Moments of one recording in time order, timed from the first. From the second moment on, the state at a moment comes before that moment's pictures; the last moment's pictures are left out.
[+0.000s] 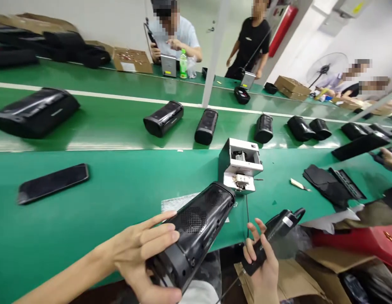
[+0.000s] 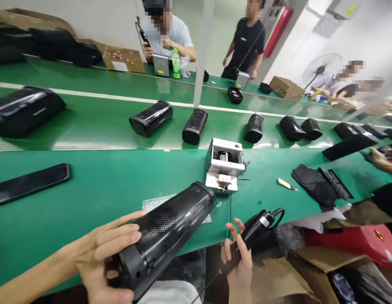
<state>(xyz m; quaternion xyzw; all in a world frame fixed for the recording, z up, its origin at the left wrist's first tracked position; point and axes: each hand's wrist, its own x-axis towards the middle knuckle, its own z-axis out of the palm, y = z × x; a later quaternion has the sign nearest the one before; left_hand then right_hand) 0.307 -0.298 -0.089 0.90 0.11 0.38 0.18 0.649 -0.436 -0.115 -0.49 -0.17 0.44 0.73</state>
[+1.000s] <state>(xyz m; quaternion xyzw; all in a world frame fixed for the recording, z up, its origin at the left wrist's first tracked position) 0.379 -0.250 -0.025 0.92 0.33 -0.02 0.19 0.625 -0.400 -0.092 -0.52 -0.15 0.40 0.74</state>
